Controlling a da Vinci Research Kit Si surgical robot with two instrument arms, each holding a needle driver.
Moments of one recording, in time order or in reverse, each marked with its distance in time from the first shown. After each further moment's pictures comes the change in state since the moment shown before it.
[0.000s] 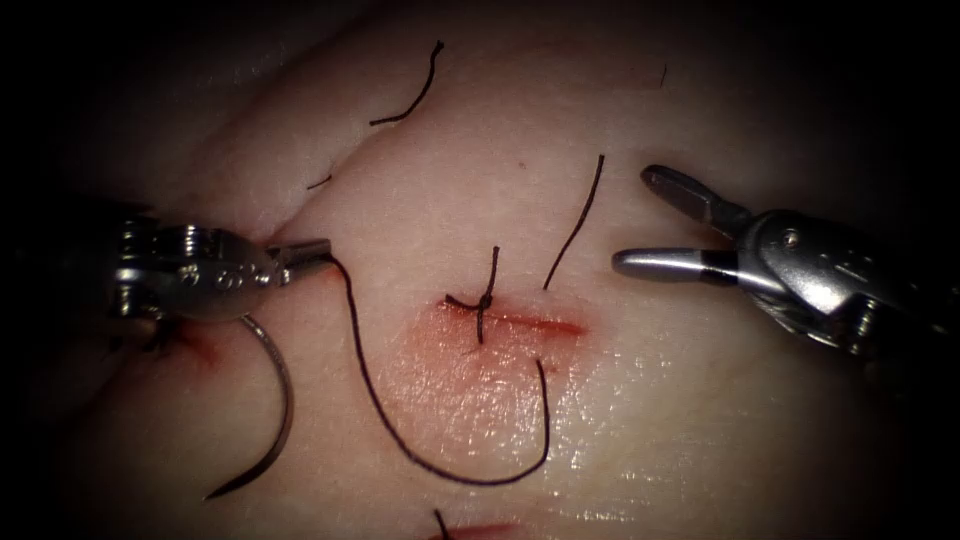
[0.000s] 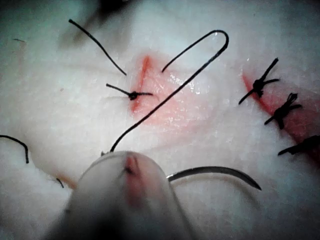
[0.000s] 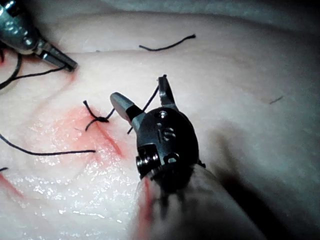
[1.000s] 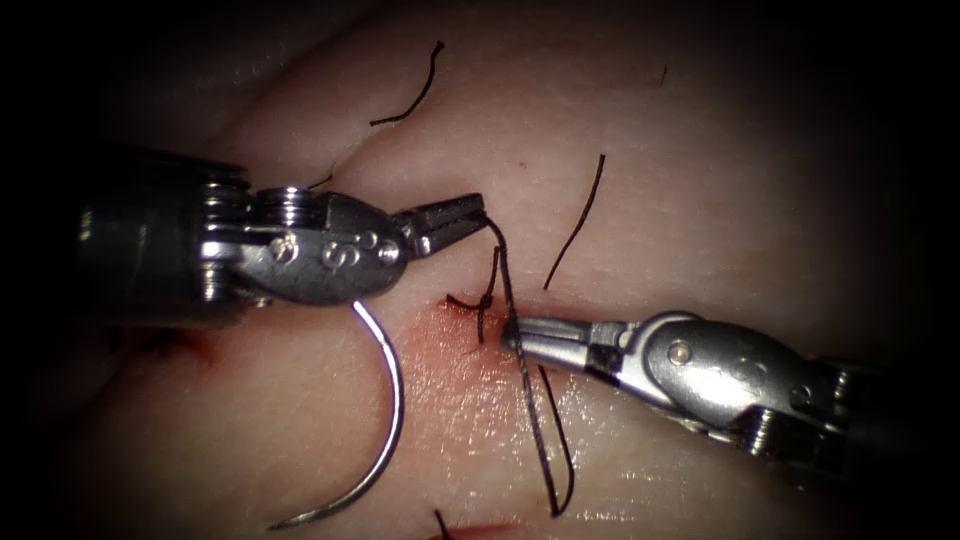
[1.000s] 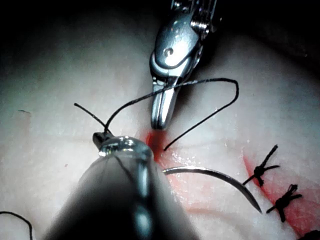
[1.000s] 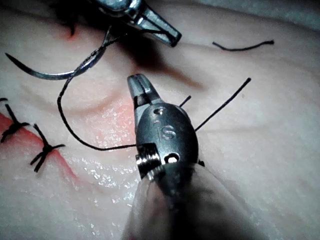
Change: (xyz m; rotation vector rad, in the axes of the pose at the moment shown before) right arm 0.000 -0.009 0.005 0.239 0.054 -0.136; left arm 0.012 -0.002 -0.001 0.091 0.262 -0.106
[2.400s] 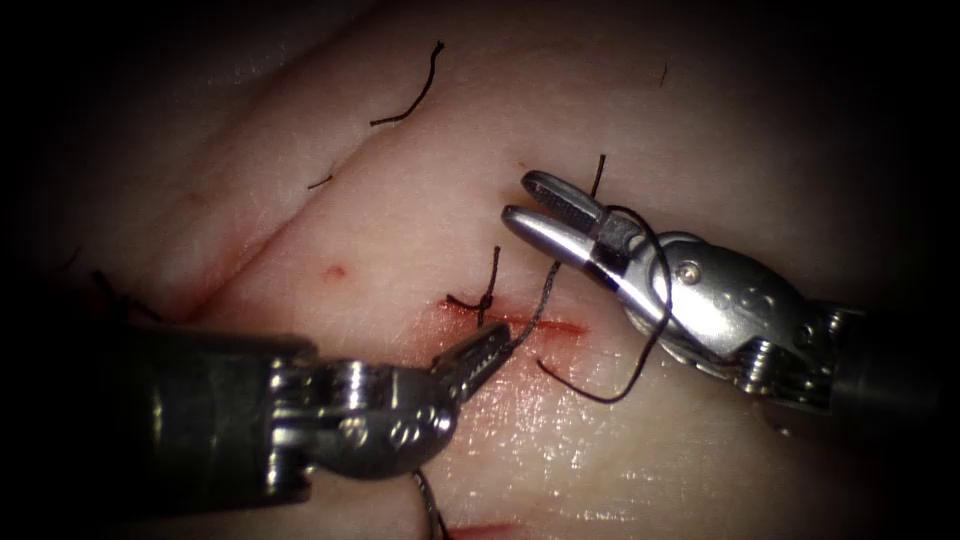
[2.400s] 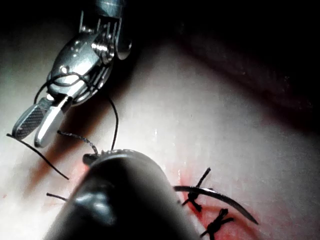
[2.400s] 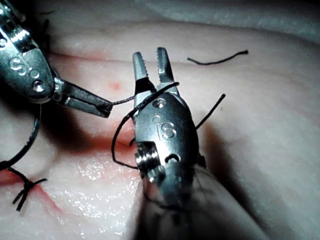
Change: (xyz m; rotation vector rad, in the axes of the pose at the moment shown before) right arm 0.001 0.004 0.001 -0.343 0.093 0.091; left arm 0.003 0.008 -0.003 0.141 -0.159 0.132
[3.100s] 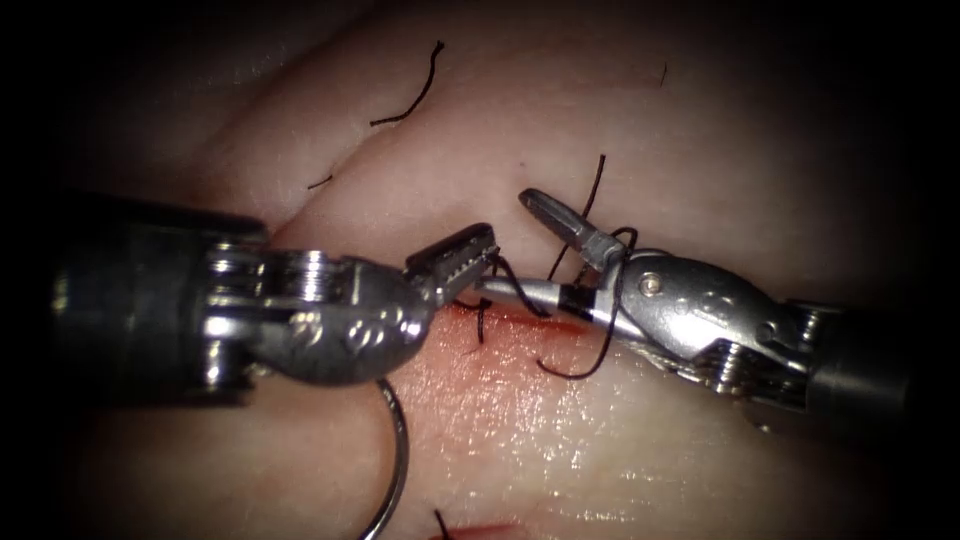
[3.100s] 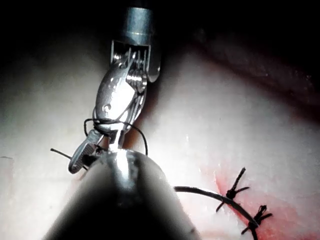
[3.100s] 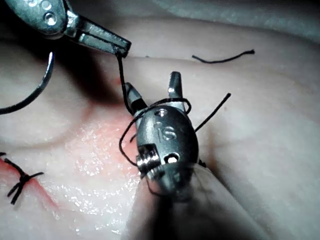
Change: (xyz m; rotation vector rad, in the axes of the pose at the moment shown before) right arm -0.004 -0.001 0.001 0.140 -0.198 -0.051; left arm 0.000 -0.007 0.000 0.030 0.046 0.061
